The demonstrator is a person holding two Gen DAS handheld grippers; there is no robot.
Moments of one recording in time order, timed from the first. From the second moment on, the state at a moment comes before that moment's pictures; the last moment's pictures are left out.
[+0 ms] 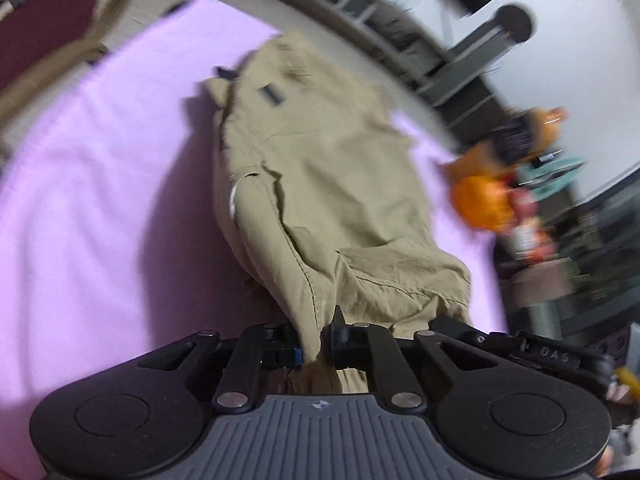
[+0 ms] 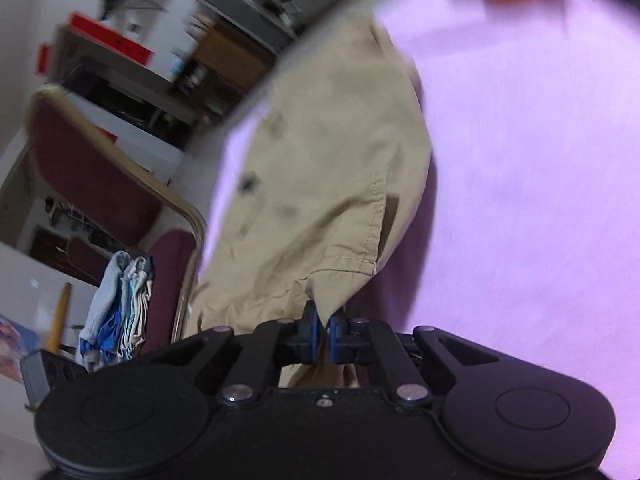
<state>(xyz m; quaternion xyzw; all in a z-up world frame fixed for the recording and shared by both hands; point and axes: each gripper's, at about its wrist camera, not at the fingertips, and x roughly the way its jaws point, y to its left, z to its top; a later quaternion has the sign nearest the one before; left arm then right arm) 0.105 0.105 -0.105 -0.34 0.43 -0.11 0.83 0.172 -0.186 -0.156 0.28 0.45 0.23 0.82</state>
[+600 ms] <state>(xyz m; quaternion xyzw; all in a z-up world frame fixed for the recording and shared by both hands) 0.072 0.086 -0.035 -0.18 0.39 -0.12 0.90 0.151 -0.204 -0.057 0.17 0.40 0.23 0.87</state>
